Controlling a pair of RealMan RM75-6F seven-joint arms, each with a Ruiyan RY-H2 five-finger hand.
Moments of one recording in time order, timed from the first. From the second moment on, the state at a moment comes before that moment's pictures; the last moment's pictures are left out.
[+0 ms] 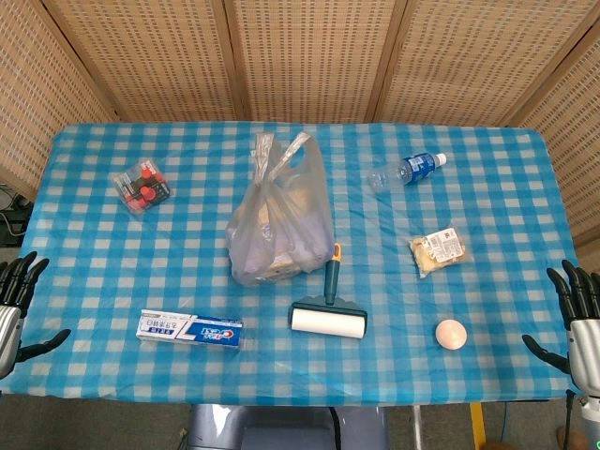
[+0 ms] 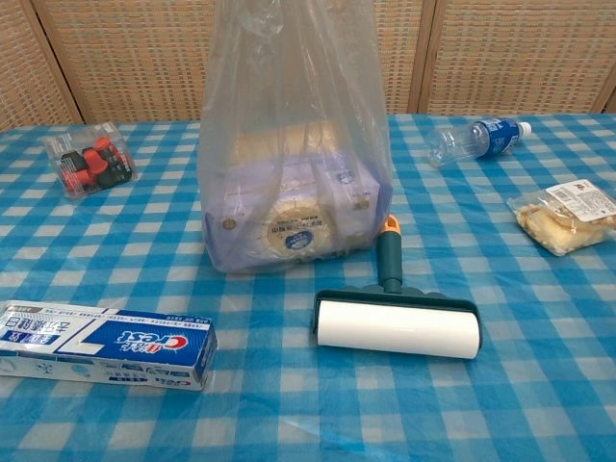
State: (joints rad) left arm -0.05 -1.06 -0.02 -1.73 1.59 1.57 0.05; right arm 0.00 -1.09 0.09 -1.62 -1.59 1.66 0.02
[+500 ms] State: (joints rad) left arm -0.12 -1.07 -0.05 -1.72 1.60 1.51 -0.03; right arm 0.00 -1.08 0.10 -1.62 -1.56 1.64 0.04
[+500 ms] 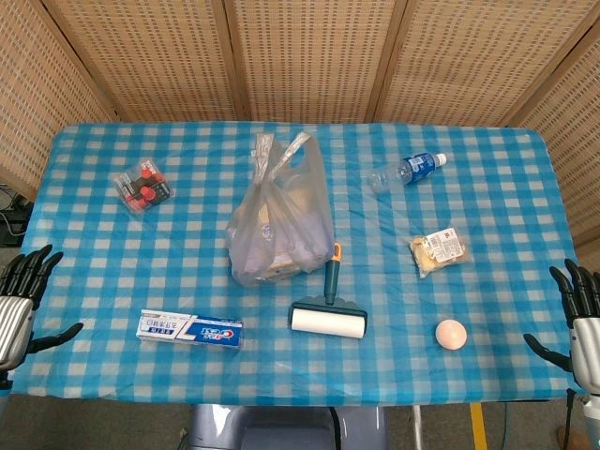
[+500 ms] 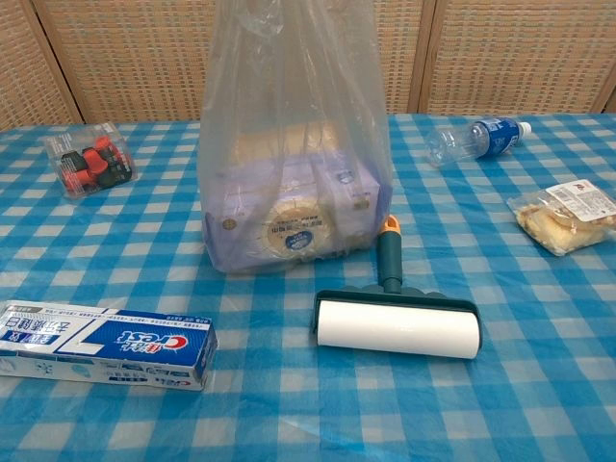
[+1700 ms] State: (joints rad) left arm -0.94 -1.20 -0.52 -1.83 0.92 0.66 -0.69; right arm 0.04 -1.10 0.17 -1.57 -1.35 1.53 0.02
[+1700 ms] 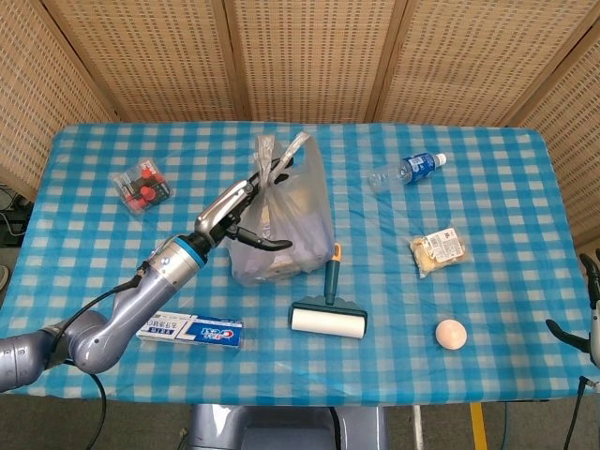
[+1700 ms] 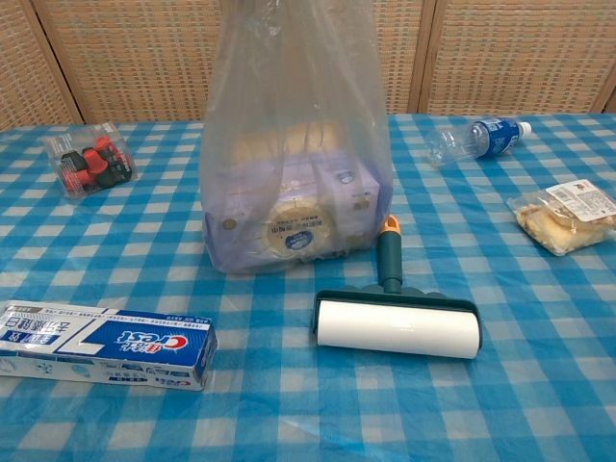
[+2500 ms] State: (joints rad) left arm -1.12 -1.40 -0.72 -1.65 0.84 0.39 -0.97; right arm 0.04 -1.09 0.19 -1.56 -1.32 1.51 0.04
